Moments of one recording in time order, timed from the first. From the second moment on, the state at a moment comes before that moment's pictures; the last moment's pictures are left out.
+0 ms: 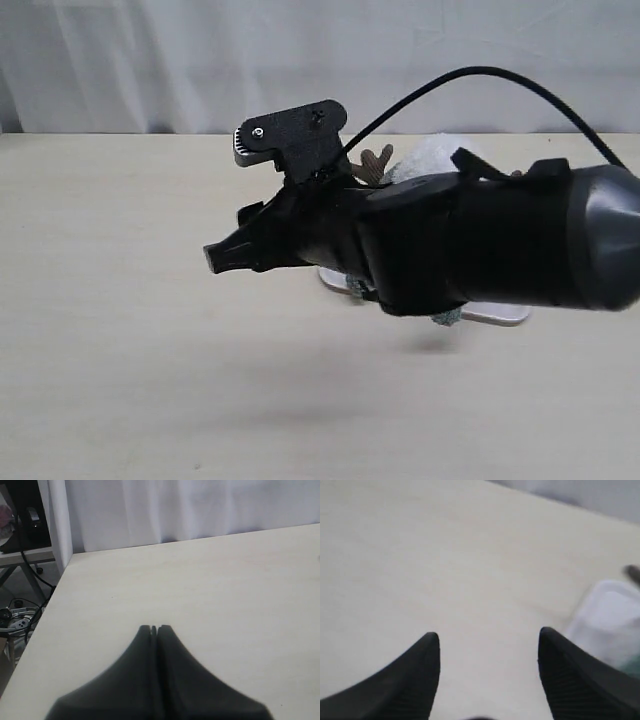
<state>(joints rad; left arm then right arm) -0.04 0.00 0.00 -0.01 0.33 0.14 0.87 1.72 -1.05 1.75 -0.33 -1.52</state>
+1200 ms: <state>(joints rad) -0.04 0.00 0.00 -0.01 0.33 0.14 0.79 1.79 -1.21 0.03 0.72 0.13</state>
